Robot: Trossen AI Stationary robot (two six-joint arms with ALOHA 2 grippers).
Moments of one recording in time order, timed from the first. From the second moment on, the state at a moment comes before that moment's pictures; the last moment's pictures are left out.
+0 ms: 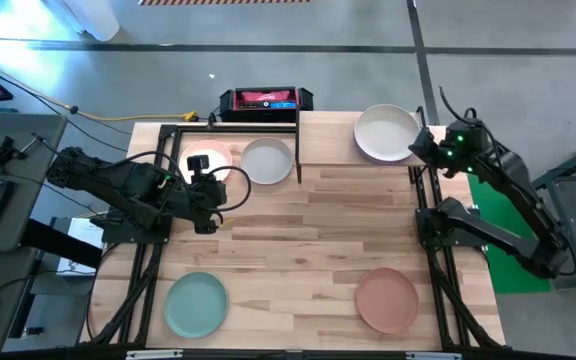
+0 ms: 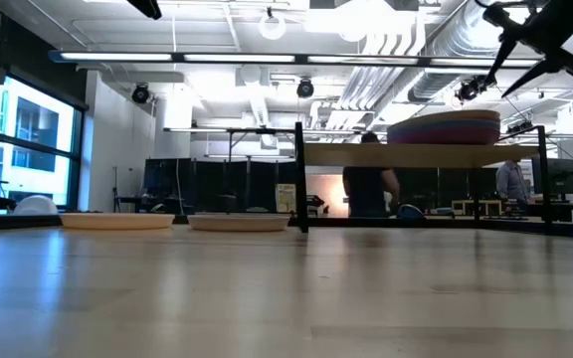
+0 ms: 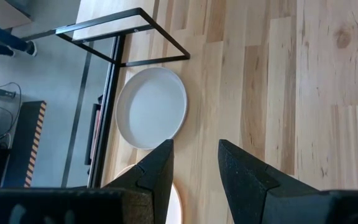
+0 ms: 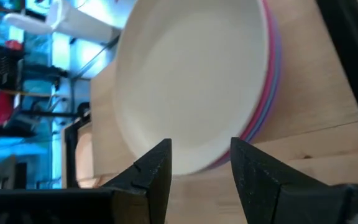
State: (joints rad) left arm -0.33 1.24 1.40 -1.28 -0.63 -0.16; right arm -0.91 0.59 0.91 -1.02 -0.05 1.08
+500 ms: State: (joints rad) left arm -0.33 1.24 1.40 -1.28 -0.63 -0.16; right arm -0.86 0.53 0.91 -0.84 -0.29 0.86
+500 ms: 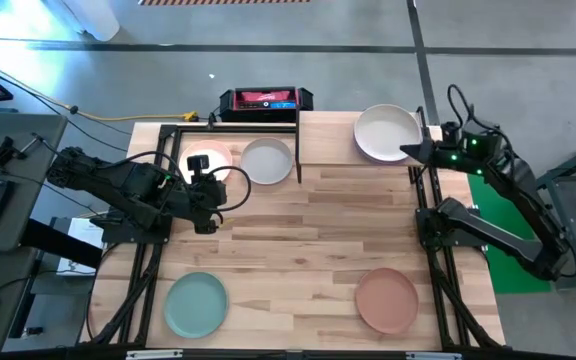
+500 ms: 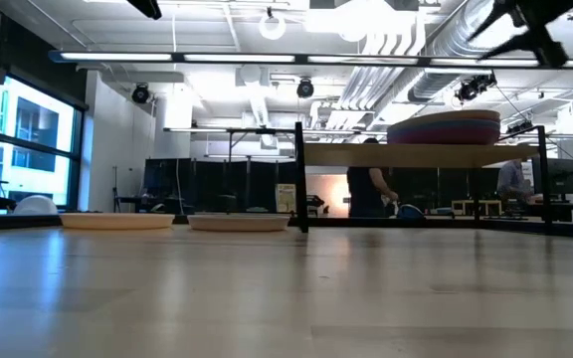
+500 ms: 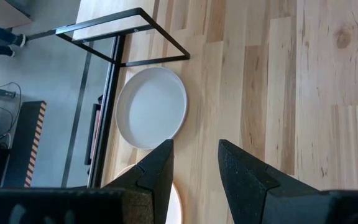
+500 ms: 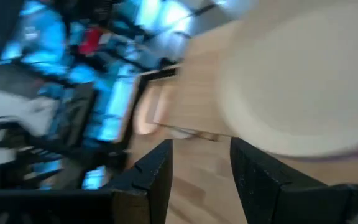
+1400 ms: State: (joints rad) left arm -0.33 1.24 1.40 -1.28 -0.63 0.16; right arm -0.46 0.89 0.91 -0.47 -0.06 0.92
